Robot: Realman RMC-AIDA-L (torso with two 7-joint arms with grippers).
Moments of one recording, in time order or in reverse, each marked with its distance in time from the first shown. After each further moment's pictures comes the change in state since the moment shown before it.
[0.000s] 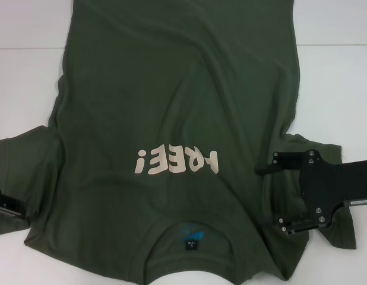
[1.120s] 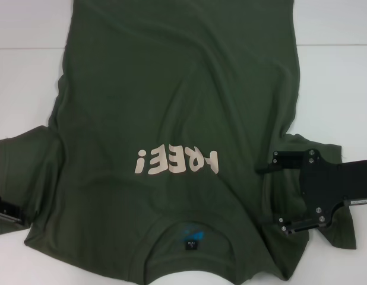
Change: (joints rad) left arm 0.008 0.011 0.007 -0.086 0.000 -0.077 0.024; right arm 0.000 0.000 0.002 0.000 0.003 -0.001 -0.008
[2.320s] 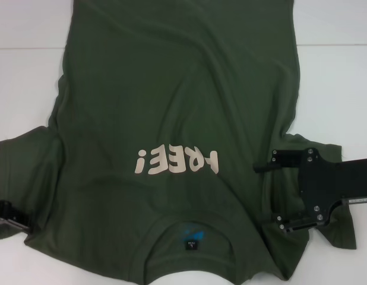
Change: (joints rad) left arm -0.047 0.014 -0.018 -0.102 -0.002 0.016 0.046; right arm 0.003 0.001 0.001 0.007 0.003 0.008 0.004
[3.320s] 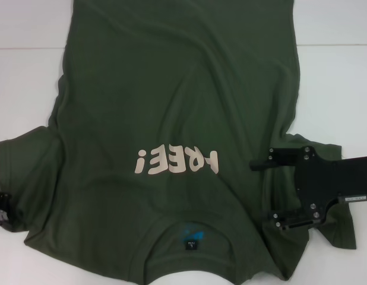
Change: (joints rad) left arm -0.012 0.004 0.029 0.031 0.001 0.000 0.008; right arm 0.013 0.002 0.008 0.023 0.004 0.002 0.003
